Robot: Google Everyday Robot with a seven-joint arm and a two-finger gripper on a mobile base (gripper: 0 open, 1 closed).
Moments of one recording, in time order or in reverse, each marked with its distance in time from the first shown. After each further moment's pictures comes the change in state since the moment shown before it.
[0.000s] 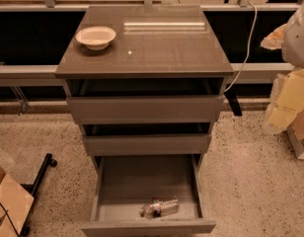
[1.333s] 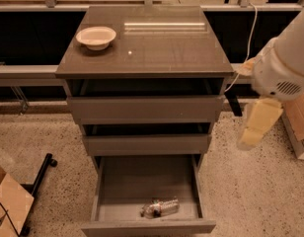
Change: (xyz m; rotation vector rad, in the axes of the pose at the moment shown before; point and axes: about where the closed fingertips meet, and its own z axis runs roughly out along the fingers) arm -0.005 0.009 0.072 -0.059 -0.039 -0.015
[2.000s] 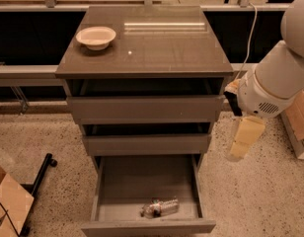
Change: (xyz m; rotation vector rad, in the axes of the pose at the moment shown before) arm 0.003 0.005 0.057 -0.051 -0.021 -0.016
